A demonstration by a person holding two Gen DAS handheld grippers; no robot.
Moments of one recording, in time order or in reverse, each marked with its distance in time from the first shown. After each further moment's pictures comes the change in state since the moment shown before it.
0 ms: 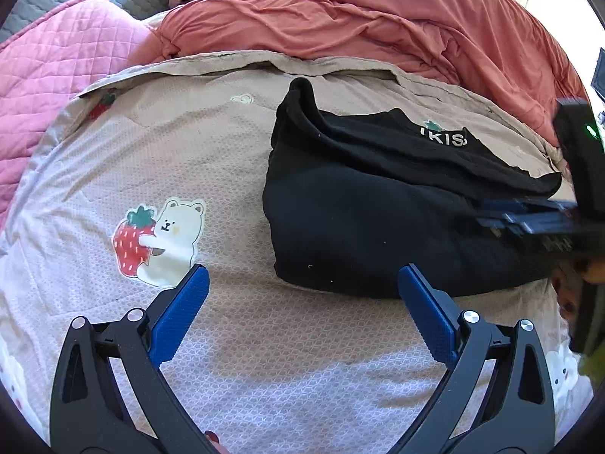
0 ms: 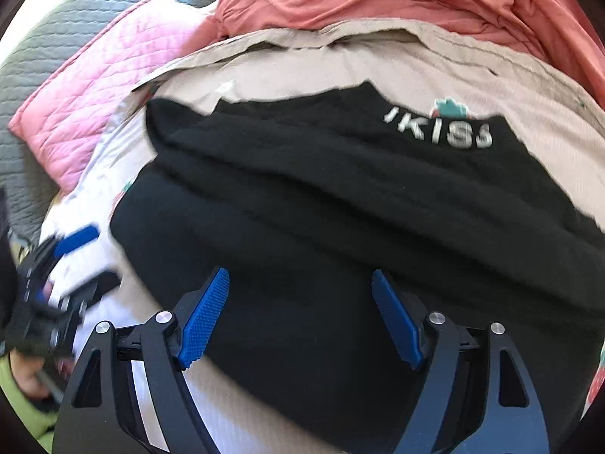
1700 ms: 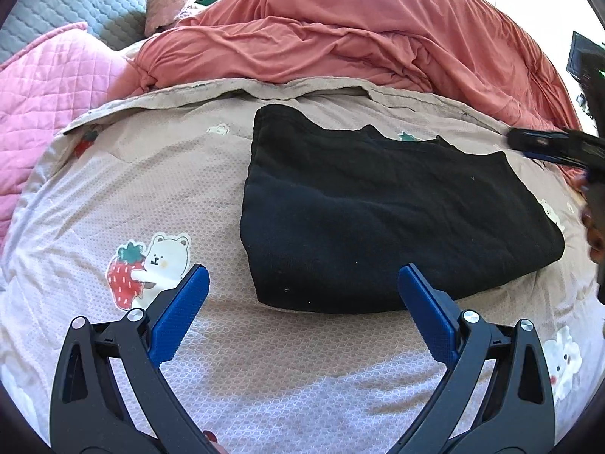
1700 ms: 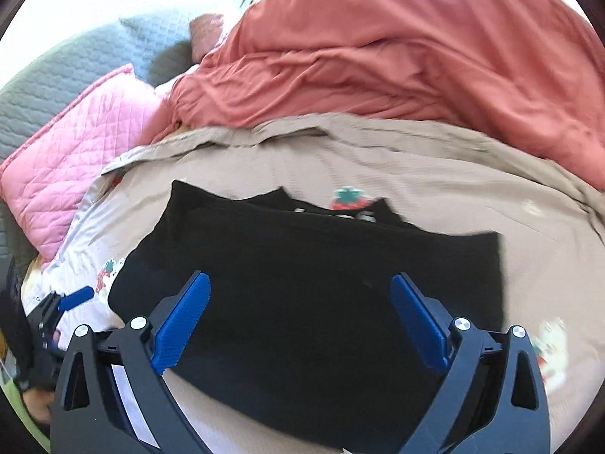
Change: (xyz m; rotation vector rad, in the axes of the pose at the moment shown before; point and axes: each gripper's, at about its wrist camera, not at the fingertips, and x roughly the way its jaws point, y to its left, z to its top) left arm -0.011 -0.013 0.003 0.090 -0.065 -0.041; right arm -0.101 -0.031 -0.004 0.111 -0.270 -0.171
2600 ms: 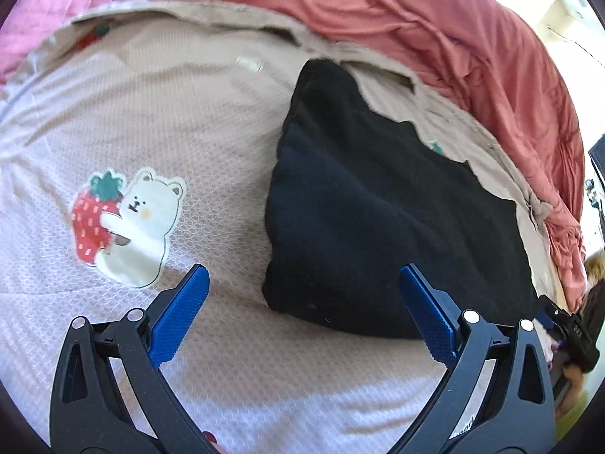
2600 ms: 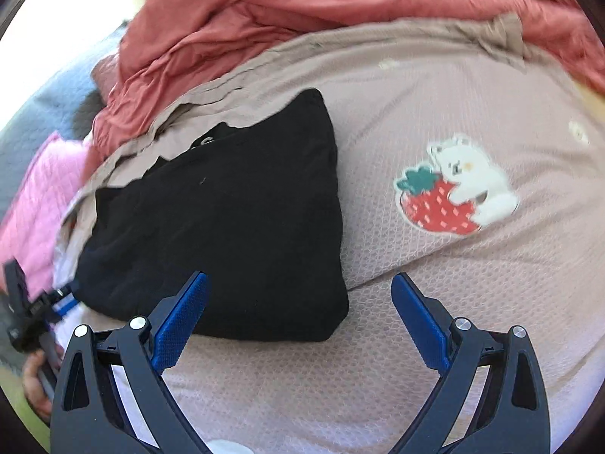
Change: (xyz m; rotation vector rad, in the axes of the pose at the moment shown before) left arm 0.048 0.045 0.003 -0.342 0.204 -0.107; right arm -0.031 -0.118 -0.115 0.431 0.080 -0.073
